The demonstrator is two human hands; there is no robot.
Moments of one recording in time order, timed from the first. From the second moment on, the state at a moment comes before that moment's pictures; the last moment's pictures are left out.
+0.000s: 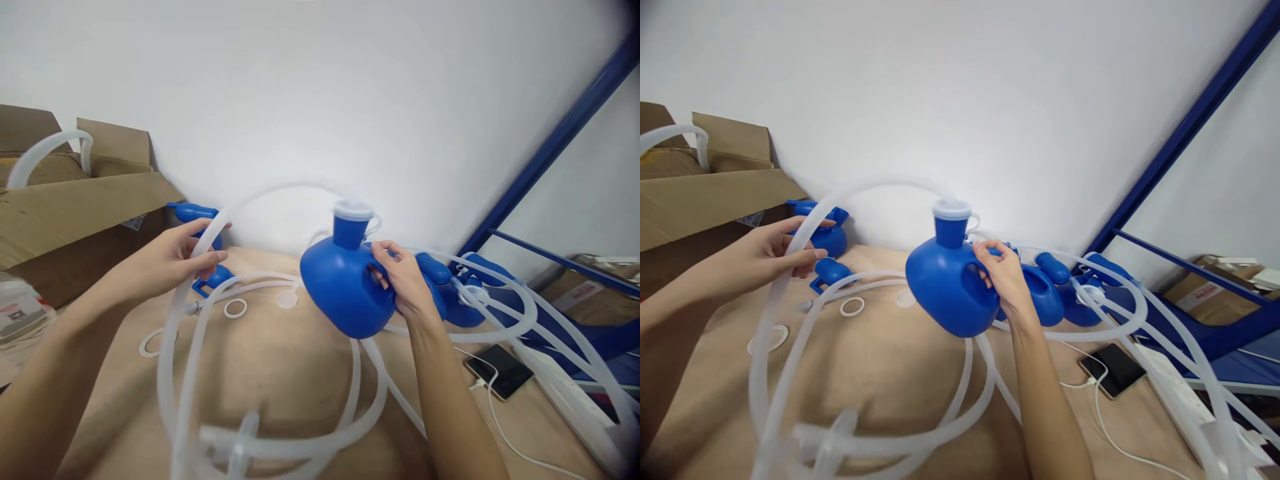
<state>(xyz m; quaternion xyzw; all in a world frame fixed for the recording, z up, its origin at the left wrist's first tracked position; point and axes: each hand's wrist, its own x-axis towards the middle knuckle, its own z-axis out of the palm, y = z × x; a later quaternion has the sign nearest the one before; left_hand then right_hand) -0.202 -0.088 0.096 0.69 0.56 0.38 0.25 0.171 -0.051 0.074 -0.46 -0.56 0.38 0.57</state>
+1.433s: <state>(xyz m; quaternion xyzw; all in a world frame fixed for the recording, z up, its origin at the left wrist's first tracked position) -0.289 -0.043 0.064 0.64 0.71 0.28 0.08 0.246 -0.044 0.098 -0.33 -0.39 0.39 0.77</state>
